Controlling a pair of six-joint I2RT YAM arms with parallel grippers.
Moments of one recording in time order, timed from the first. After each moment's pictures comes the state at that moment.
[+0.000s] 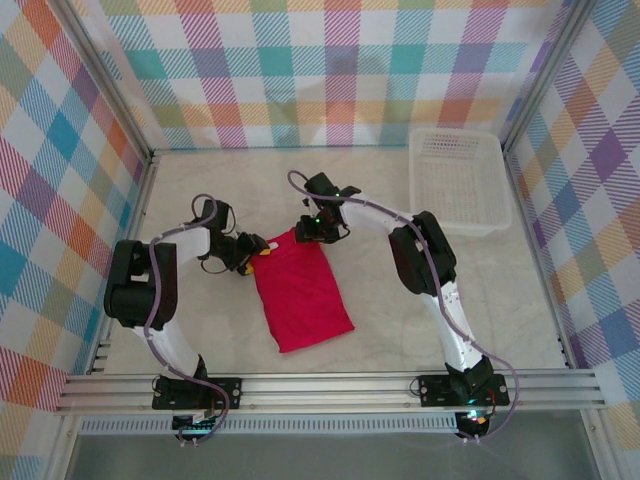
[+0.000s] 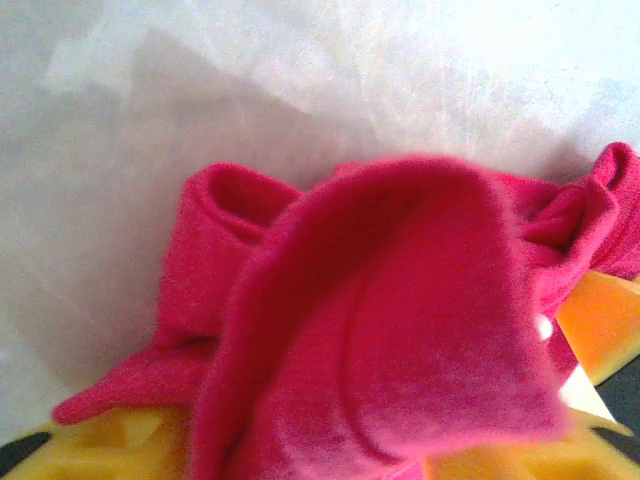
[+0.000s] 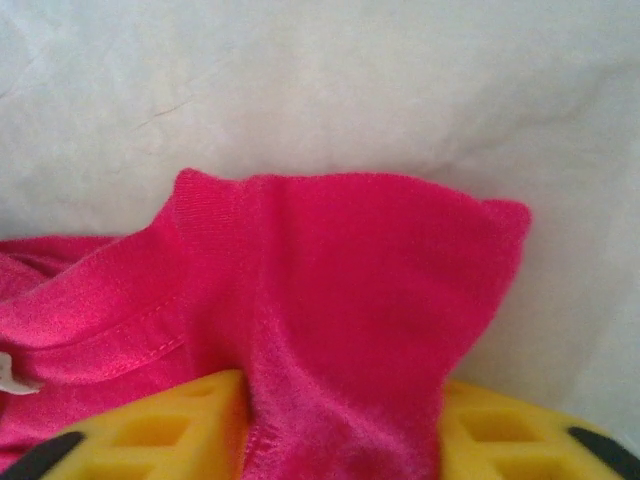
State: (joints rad) left arm -0.09 1.78 0.98 -0.42 0.54 -0.79; right arm 0.66 2.33 1.86 -0.69 -0.30 0.50
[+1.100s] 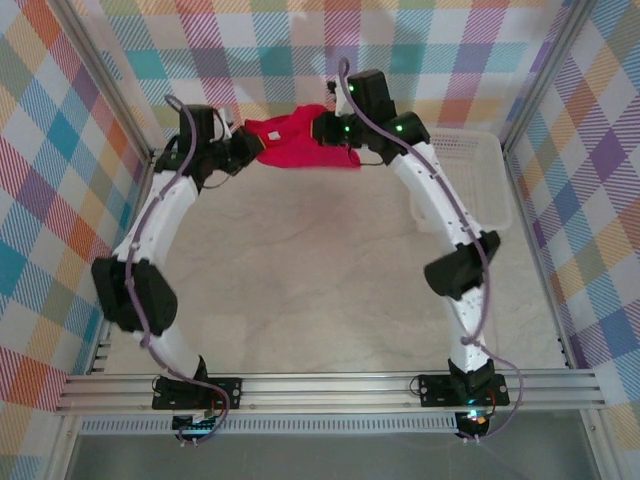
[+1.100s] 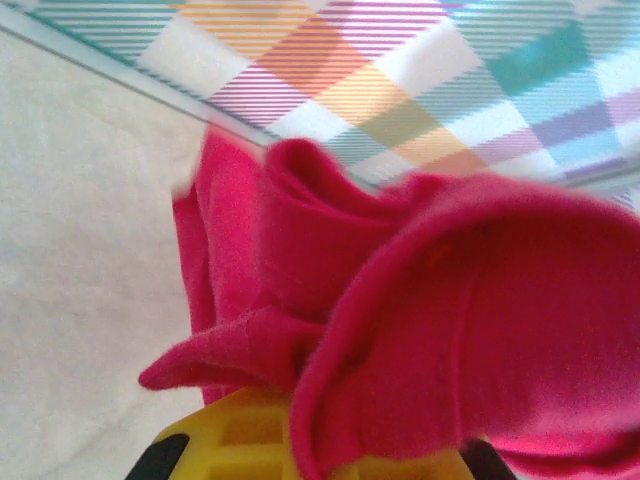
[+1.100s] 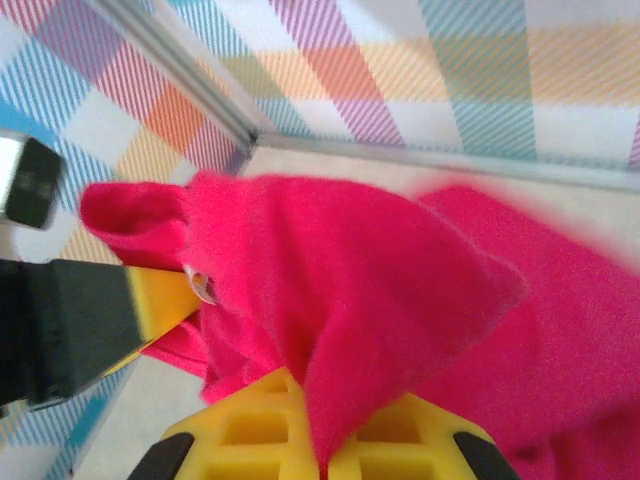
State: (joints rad) left arm -0.16 1.64 1.58 -0.47 0.45 -0.72; right arm 0.56 2.05 2.35 -0.86 -0.27 0.39
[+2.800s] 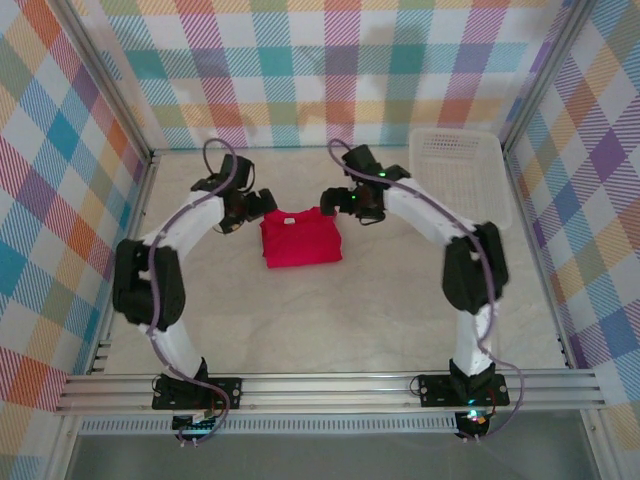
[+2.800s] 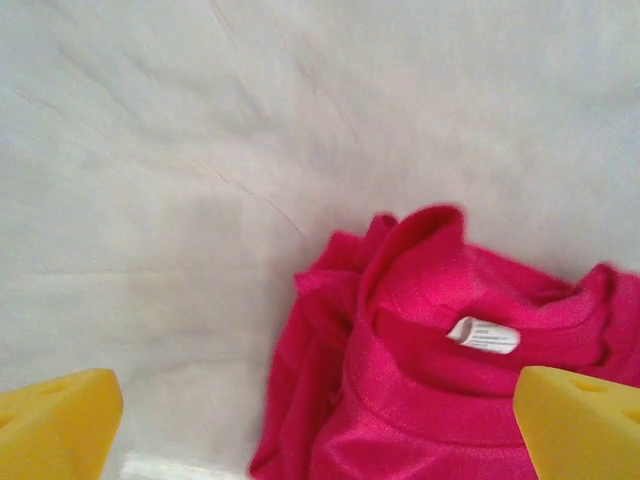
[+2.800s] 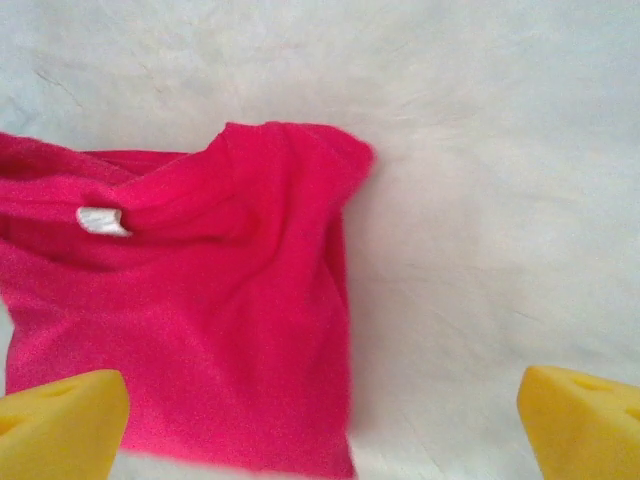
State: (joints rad) left arm -0.25 1.72 1.40 -0.70 -0.08 -0.64; right arm 0.54 1.87 1.64 -0.78 -0.03 0.46
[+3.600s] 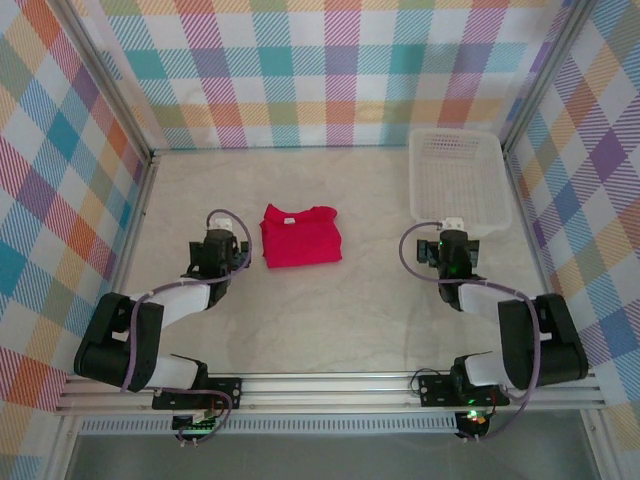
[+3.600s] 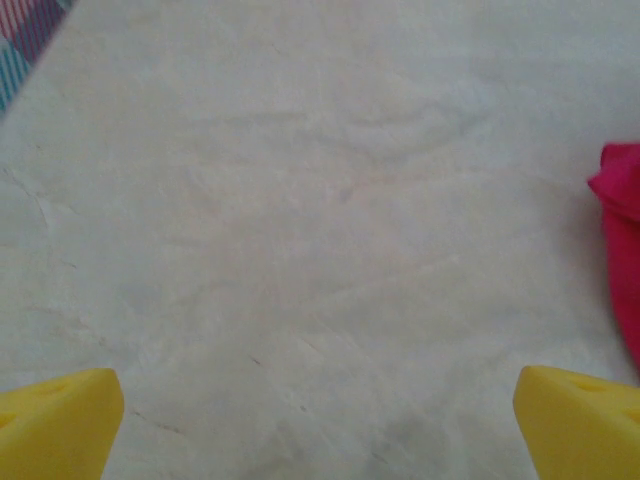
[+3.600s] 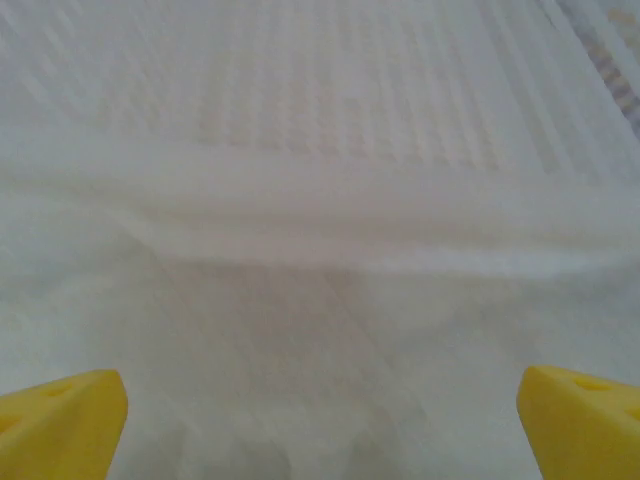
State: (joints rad) left arm -0.23 1.39 0.48 0.31 -0.41 -0.06; right arm 0.16 1.39 0.41 0.44 0.30 0.02
